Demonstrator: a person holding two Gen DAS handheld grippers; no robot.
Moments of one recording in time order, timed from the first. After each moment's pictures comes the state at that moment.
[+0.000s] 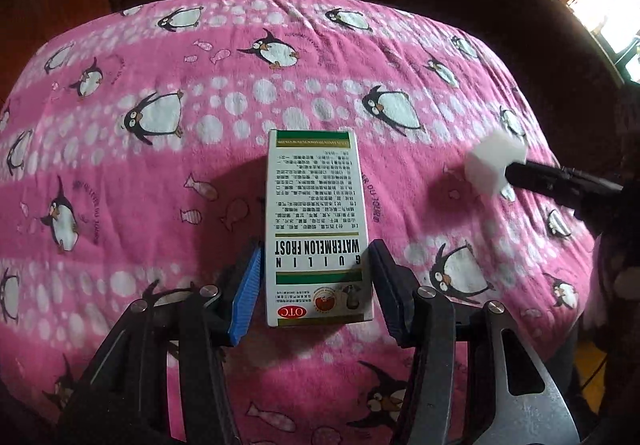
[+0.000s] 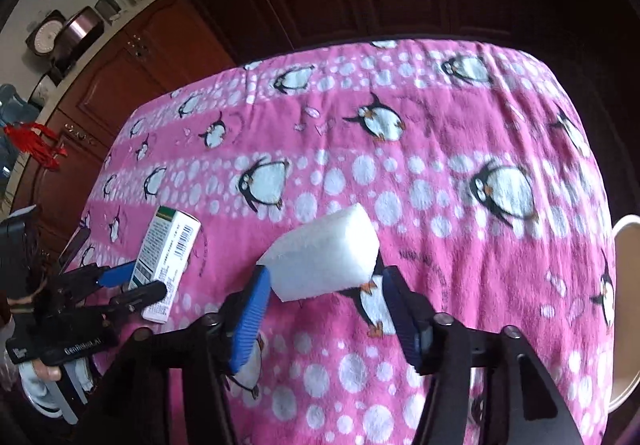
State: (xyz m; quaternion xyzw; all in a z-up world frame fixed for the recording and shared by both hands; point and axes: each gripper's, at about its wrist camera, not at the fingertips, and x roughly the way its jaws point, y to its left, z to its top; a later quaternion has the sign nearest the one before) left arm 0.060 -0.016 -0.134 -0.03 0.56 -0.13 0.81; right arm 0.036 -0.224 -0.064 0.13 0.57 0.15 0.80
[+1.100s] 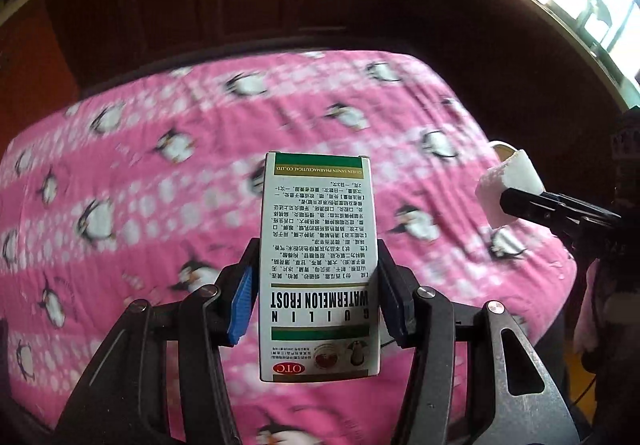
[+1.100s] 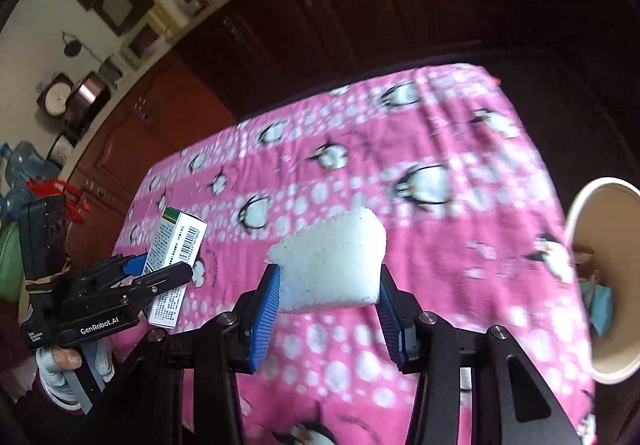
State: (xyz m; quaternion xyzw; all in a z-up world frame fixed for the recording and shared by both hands) left arm 0.075 -0.110 -0.081 0.03 0.51 -0.20 0.84; right arm -0.010 -0.302 -0.026 0.21 0.49 0.13 0.84
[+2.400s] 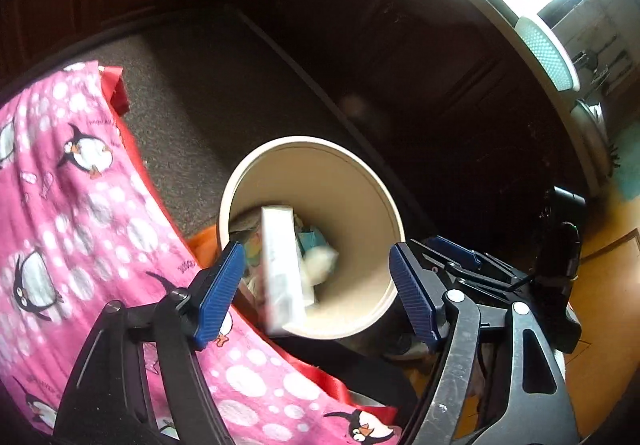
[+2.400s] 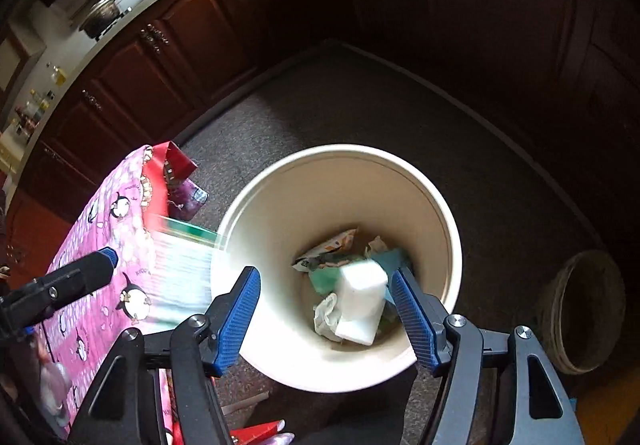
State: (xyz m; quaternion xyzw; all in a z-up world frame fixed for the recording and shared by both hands) left arm 0.101 -0.439 -0.106 0.01 0.54 -0.44 0.72; right arm -0.105 -0.577 -0.076 0.28 0.49 -0.18 0.81
